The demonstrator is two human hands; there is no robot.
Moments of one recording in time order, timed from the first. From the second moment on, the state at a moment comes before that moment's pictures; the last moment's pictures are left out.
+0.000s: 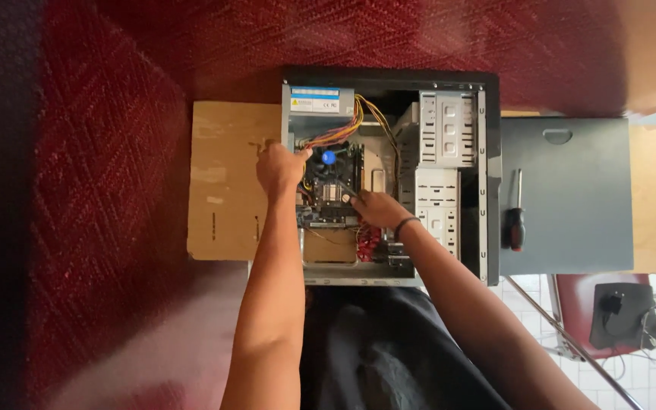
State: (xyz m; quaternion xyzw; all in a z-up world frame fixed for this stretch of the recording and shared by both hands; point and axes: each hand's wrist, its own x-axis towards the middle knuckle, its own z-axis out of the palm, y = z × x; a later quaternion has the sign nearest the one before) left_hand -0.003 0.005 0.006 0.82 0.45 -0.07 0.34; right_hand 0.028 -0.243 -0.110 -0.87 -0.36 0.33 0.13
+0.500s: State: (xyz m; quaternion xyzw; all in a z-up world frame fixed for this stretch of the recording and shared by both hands) left_hand -0.009 -0.005 -0.030 0.87 0.41 0.05 0.27; right_hand 0.009 -0.291 -0.033 -0.89 -0.16 0.31 0.30
